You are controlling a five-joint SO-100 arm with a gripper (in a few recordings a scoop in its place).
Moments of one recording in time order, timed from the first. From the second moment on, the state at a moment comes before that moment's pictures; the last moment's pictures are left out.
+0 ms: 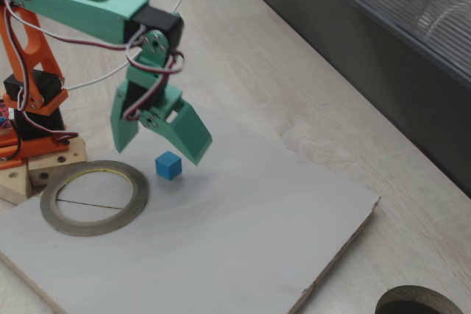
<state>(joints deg) -16.1 90.4 105.6 96.9 101.7</state>
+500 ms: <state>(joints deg) -12.9 86.7 105.6 87.9 101.7</state>
